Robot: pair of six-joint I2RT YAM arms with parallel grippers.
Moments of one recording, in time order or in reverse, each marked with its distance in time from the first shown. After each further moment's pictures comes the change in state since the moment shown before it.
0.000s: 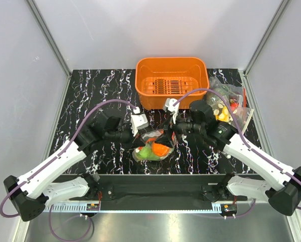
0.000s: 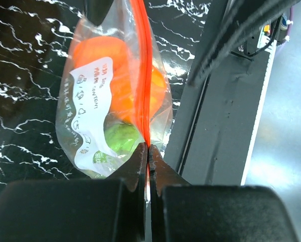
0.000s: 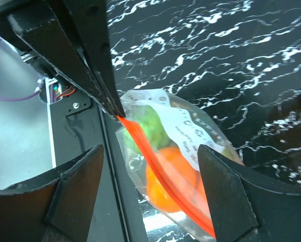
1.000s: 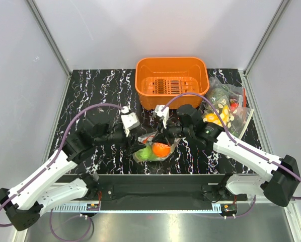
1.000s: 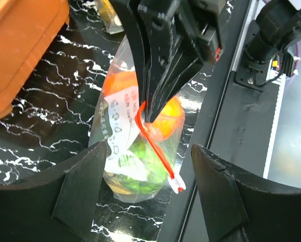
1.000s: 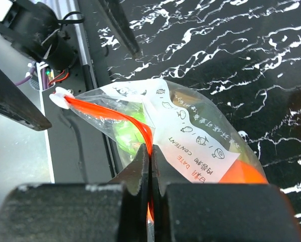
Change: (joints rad) left arm 0.002 -0.140 -0.053 0.128 -0.066 -0.026; right arm 0.072 0.113 -0.044 0.057 0.039 0.010
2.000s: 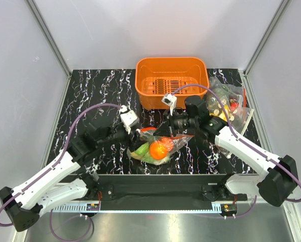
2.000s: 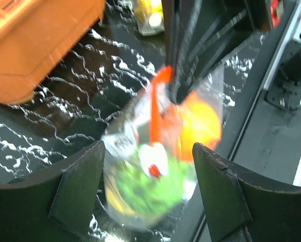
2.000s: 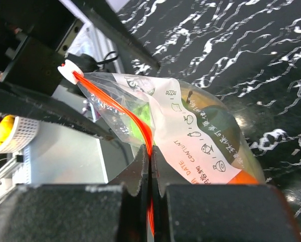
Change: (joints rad) left arm 0.000 -0.019 -0.127 0.169 -0.143 -0.076; right arm -0.150 0.026 0.027 0.058 -0.194 0.304
